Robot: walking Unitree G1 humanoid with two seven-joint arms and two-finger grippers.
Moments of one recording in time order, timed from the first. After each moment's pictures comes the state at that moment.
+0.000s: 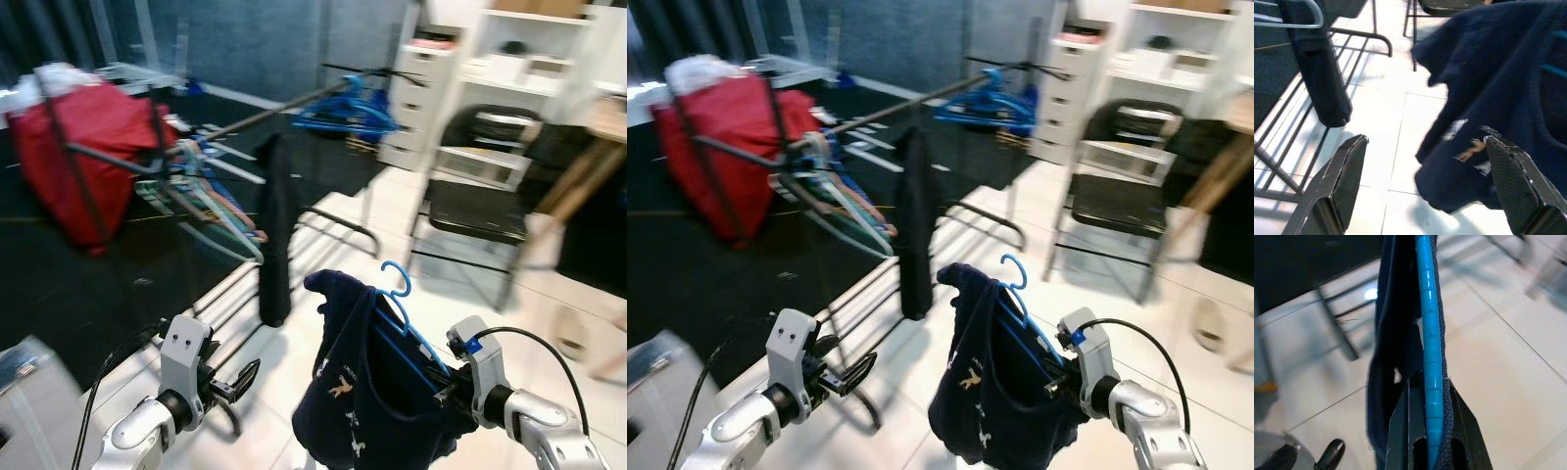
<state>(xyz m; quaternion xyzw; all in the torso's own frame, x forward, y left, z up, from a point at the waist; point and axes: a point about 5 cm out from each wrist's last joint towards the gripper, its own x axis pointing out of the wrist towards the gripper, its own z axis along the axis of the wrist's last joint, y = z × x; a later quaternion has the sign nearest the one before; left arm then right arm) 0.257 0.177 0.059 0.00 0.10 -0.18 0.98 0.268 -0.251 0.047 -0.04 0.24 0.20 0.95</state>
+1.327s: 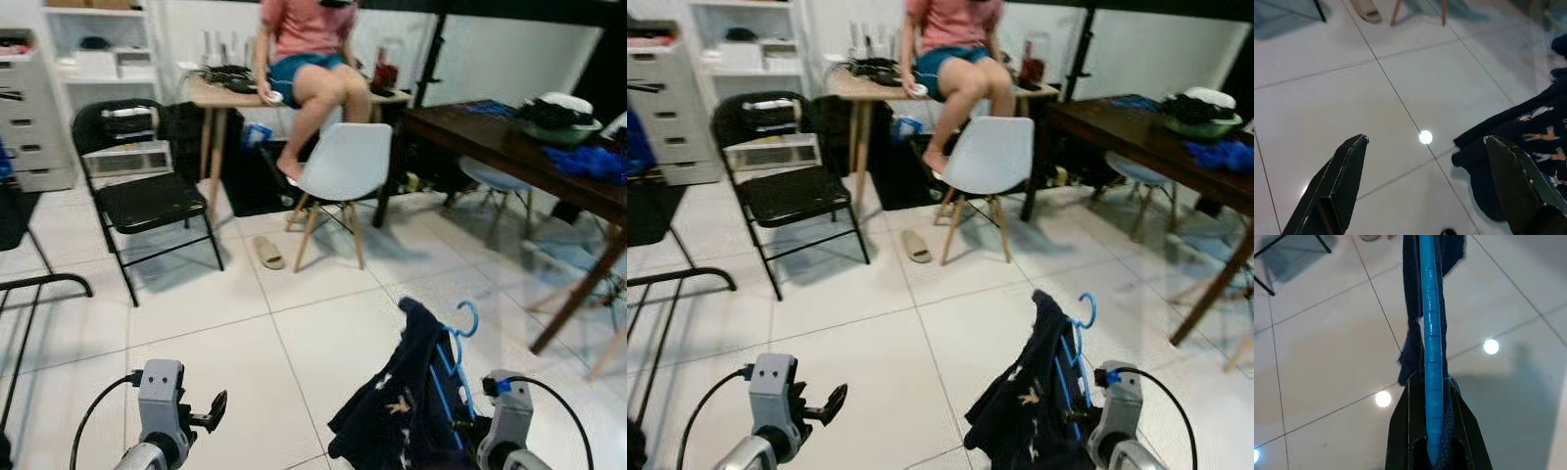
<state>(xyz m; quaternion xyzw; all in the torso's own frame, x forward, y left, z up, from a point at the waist) 0.235 0.196 -0.003 -0.07 0.17 -0.08 0.98 0.227 -0.270 -0.016 0.10 0.28 0.01 0.95</state>
